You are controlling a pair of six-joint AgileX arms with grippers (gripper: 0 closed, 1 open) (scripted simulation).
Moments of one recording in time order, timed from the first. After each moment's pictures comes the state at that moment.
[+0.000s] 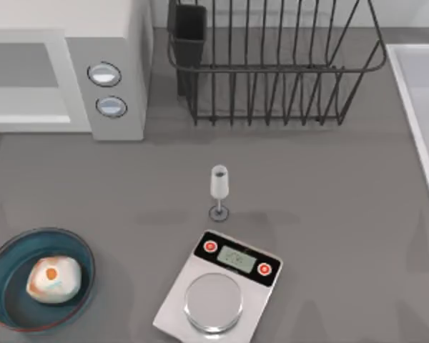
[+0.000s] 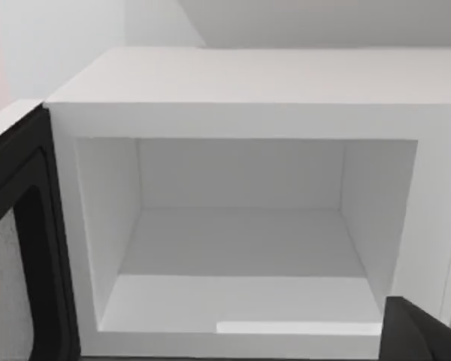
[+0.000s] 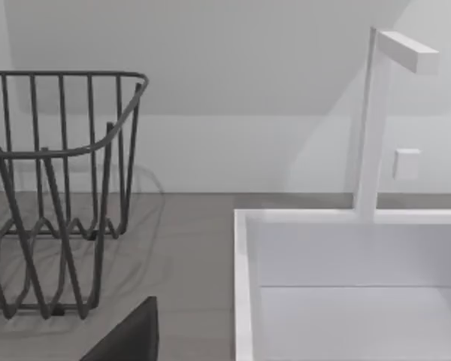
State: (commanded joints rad) left arm 0.43 0.19 0.08 0.11 0.43 0.00; right arm 0.00 0.00 0.00 0.00 0.00 0.00
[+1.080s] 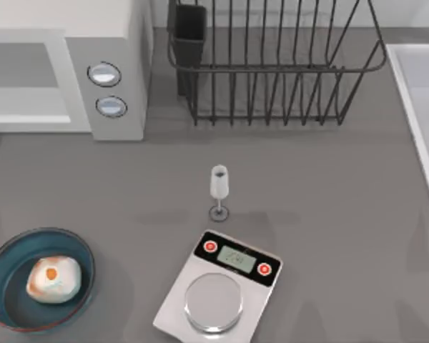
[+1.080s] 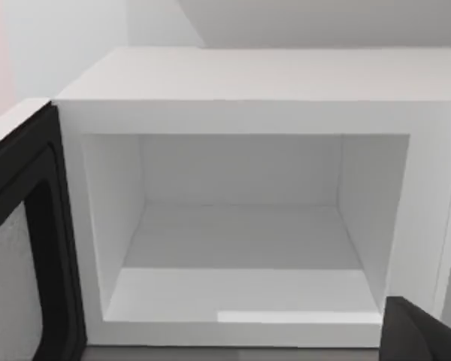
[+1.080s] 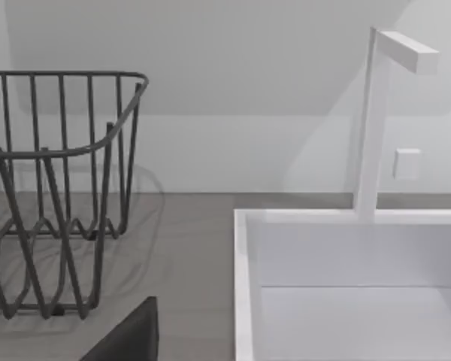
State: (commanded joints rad) left arm 0.53 0.03 0.09 -0.07 0.53 0.00; right arm 0.00 0.00 0.00 0.00 0.00 0.00
